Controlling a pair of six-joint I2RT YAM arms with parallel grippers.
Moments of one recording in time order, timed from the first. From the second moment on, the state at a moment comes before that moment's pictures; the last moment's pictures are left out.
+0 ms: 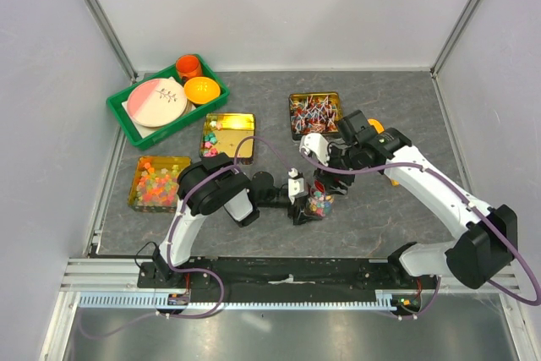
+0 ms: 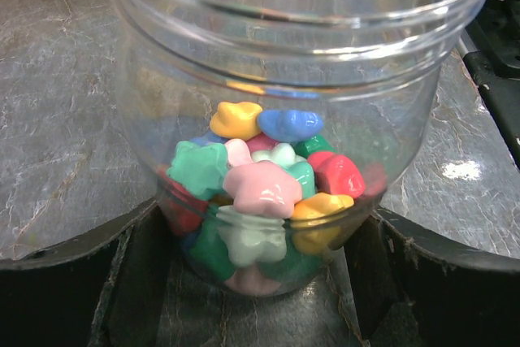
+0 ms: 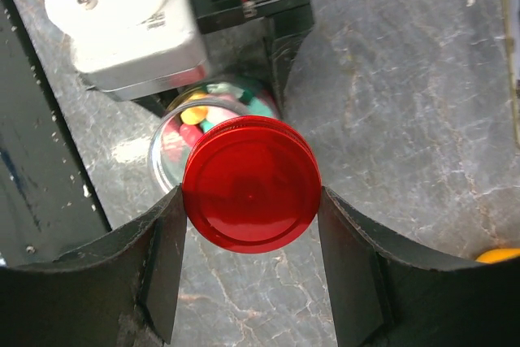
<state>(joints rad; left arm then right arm) -0.87 2.19 0.65 1.41 0.71 0.05 0.55 1.33 1.15 -0.93 -0.39 -0.66</state>
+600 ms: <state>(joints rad) -0.88 2.19 0.67 1.40 0.68 0.06 0.60 1.33 1.15 -0.95 -0.40 -0.68</state>
